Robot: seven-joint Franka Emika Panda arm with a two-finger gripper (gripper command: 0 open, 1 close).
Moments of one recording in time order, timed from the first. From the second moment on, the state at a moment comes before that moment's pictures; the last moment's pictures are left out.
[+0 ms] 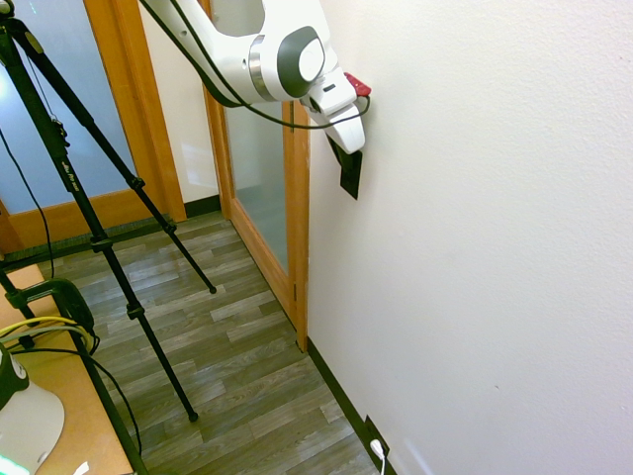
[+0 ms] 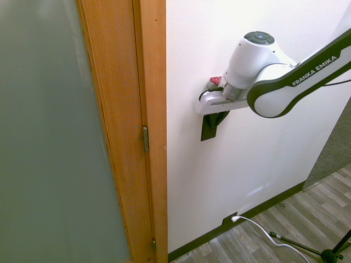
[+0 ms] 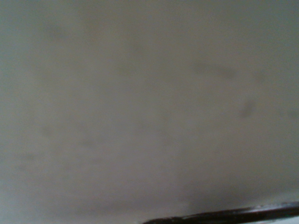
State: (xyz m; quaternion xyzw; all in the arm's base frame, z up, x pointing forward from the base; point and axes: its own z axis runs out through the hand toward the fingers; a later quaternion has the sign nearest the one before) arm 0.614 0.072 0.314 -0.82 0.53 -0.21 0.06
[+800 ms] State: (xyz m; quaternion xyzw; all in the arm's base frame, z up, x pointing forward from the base) arm 0.580 0.059 0.292 -0.81 0.53 -0.23 0.09
